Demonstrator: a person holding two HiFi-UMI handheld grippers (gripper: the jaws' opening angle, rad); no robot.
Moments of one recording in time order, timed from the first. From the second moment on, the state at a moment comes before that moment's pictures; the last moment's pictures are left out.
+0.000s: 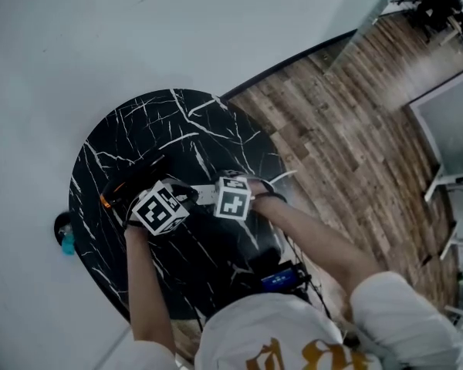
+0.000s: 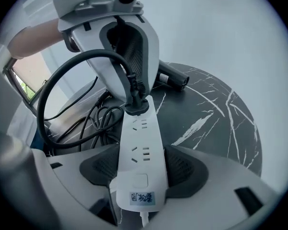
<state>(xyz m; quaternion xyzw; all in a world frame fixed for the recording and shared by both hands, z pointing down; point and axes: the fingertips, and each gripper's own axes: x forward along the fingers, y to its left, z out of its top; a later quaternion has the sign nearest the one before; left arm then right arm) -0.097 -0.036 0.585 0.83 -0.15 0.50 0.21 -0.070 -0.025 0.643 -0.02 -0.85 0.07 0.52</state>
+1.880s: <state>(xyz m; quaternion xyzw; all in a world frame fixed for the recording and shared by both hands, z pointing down) -0.130 0.027 0.376 0.76 -0.63 0.12 0.08 0.010 0.020 0.365 0.43 -0.90 0.05 0.11</state>
